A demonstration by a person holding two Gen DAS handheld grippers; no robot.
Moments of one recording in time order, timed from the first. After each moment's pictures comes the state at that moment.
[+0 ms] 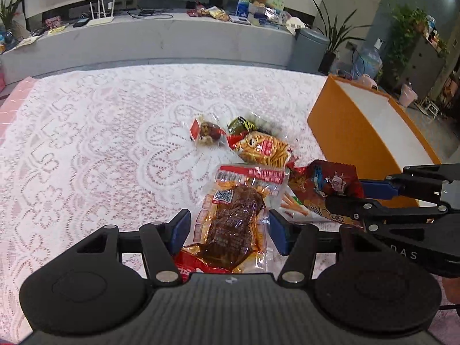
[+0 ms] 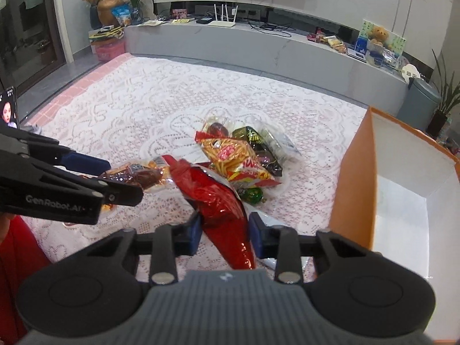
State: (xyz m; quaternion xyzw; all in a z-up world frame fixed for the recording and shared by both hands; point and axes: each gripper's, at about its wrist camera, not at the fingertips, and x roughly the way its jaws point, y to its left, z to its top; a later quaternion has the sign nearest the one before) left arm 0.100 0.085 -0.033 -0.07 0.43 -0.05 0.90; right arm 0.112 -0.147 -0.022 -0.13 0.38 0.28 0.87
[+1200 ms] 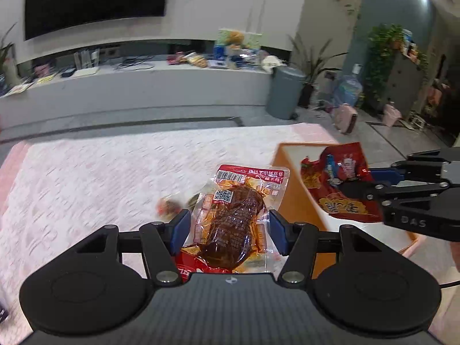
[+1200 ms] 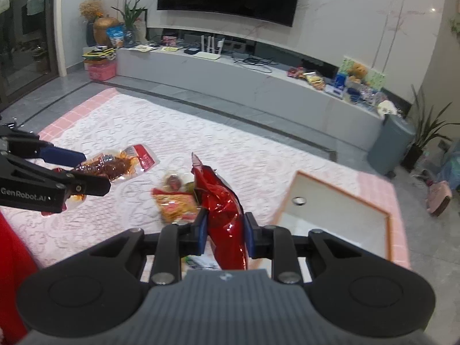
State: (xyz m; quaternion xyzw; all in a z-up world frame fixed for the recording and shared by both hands) left arm 0.118 0.025 0.063 -0.04 0.36 -0.09 0.93; right arm 0.127 -0.225 0.084 -0.15 0.32 0.25 0.90
